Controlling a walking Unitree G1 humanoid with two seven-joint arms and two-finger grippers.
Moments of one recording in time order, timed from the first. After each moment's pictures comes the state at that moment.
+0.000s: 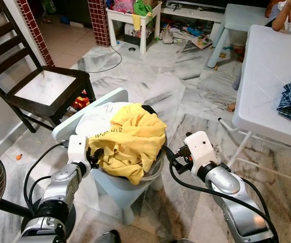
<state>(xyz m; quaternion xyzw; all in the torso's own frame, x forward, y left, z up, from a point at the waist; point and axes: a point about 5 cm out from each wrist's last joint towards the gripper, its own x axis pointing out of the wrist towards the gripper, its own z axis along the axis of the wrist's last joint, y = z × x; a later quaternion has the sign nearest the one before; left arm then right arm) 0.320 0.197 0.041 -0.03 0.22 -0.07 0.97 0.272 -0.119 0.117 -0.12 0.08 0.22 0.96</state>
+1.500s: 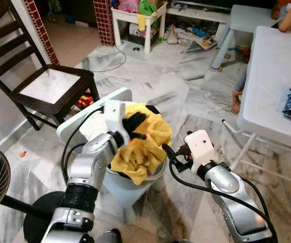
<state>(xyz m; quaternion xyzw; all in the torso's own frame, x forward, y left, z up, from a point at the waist) 0.337 0.072 0.152 -0.16 0.08 -0.31 0.93 0.275 -0.118 0.120 -0.12 0.08 0.21 0.97</state>
